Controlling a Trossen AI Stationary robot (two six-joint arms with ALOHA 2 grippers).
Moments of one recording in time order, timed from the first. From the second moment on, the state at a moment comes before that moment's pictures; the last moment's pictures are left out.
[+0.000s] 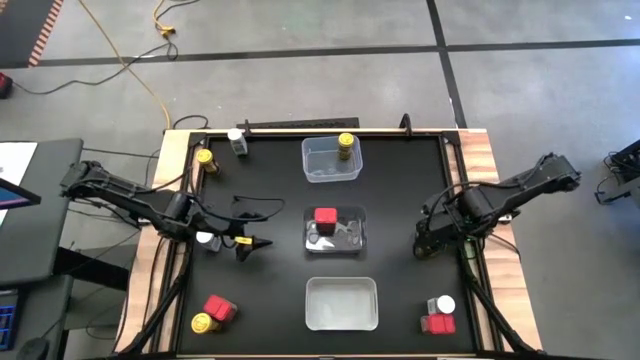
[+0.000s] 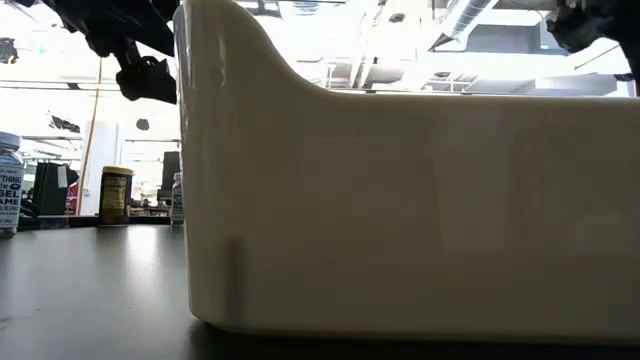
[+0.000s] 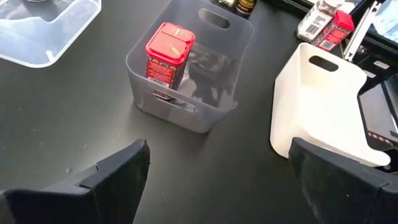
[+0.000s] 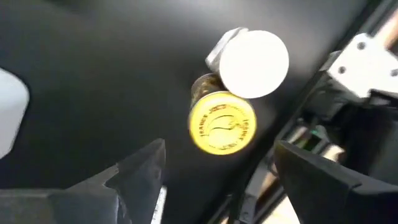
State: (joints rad) left arm -0.27 0.90 0.66 -0.32 -0.29 -0.54; right arm 0.39 1.13 1.06 -1.49 0.01 1.40
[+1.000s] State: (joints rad) left arm -0.27 0.90 0.66 -0.32 -0.29 -0.64; right arm 0.40 1.11 0.84 -1.28 -0.03 1.39
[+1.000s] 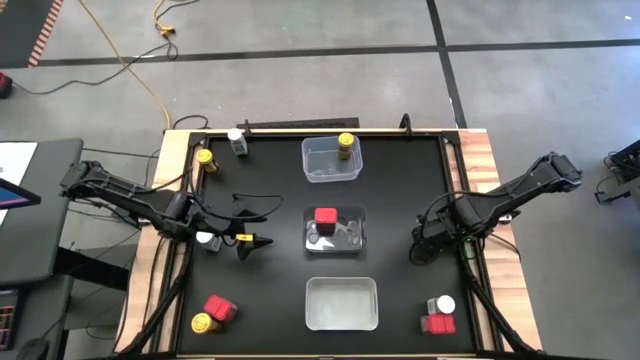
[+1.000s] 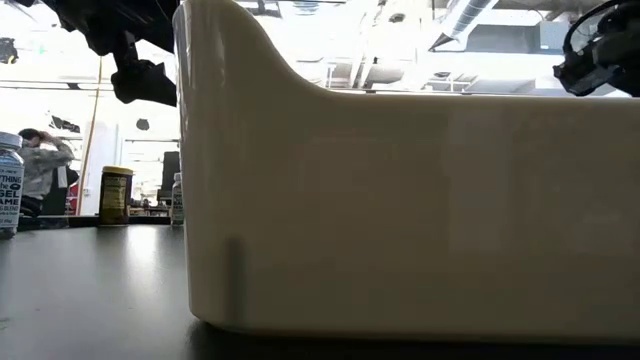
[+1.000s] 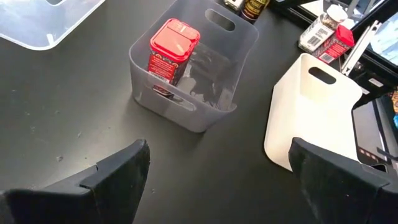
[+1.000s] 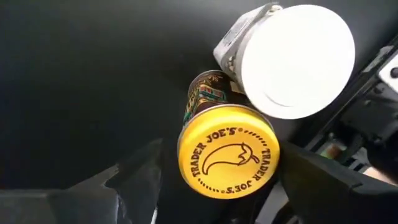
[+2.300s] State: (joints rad) left arm -0.27 0.90 0.66 -0.35 -0.29 -0.63; right arm 0.38 1.11 0.90 -1.27 -0.04 1.49
